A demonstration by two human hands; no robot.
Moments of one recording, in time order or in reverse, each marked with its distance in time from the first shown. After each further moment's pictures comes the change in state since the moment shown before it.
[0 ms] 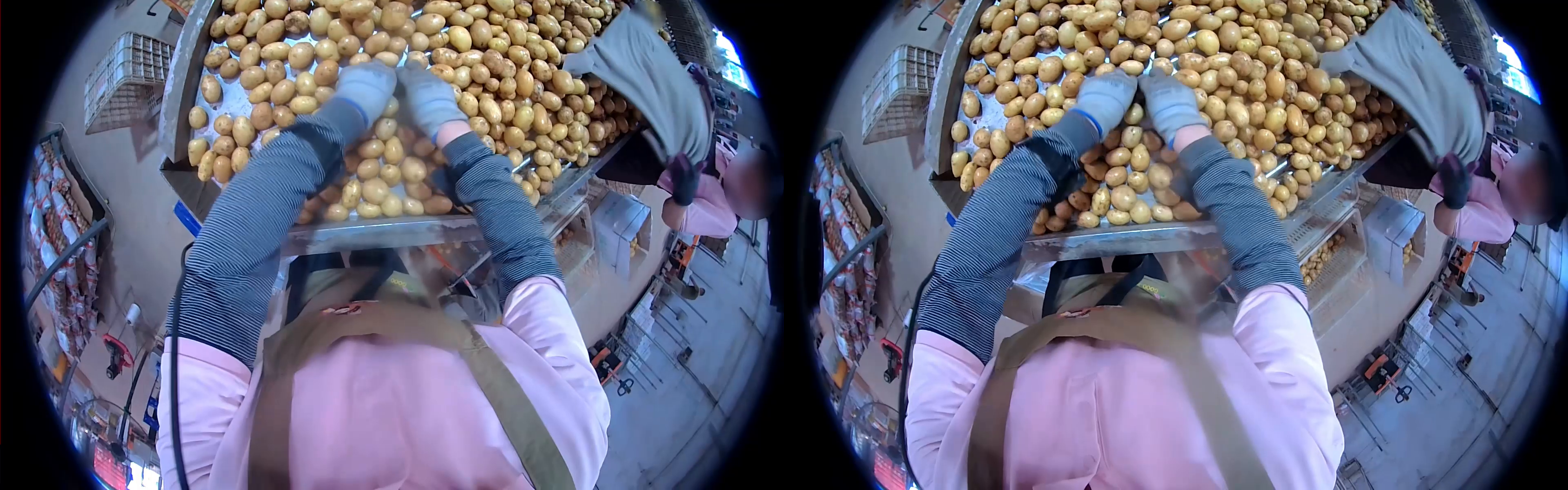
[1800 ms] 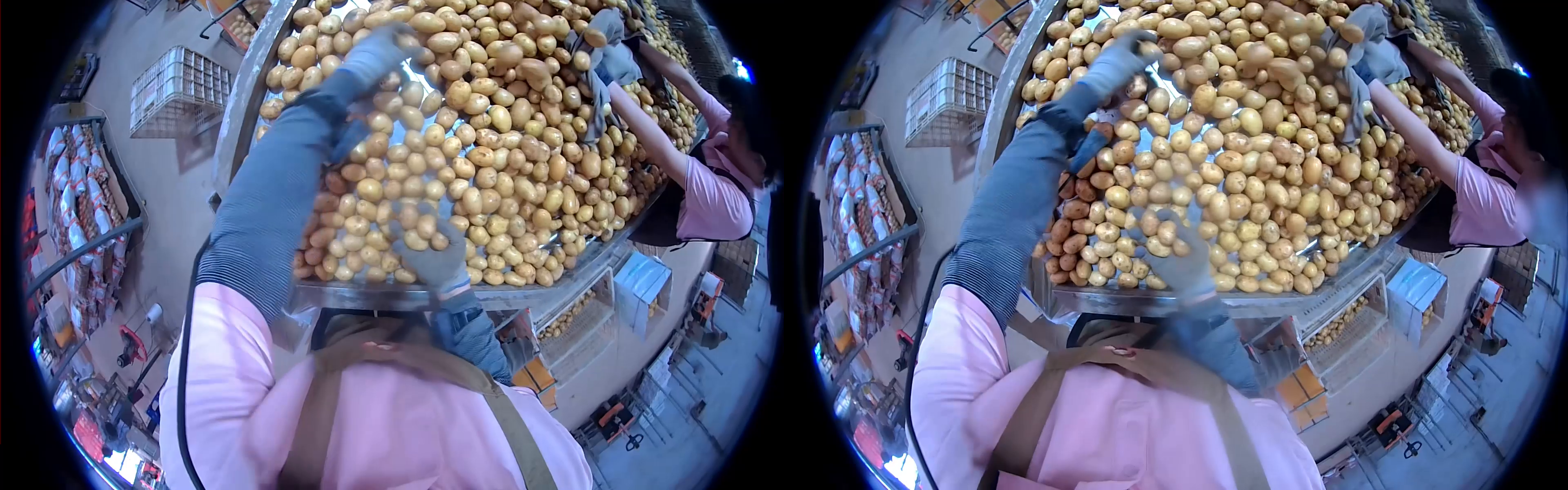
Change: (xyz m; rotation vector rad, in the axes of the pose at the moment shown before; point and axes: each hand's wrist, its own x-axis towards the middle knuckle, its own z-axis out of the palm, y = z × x) left_hand 0.110 -0.143 -0.072 -0.704 0.540 -0.070; right_hand -0.100 -0.119 -0.038 1.174 0.144 0.460
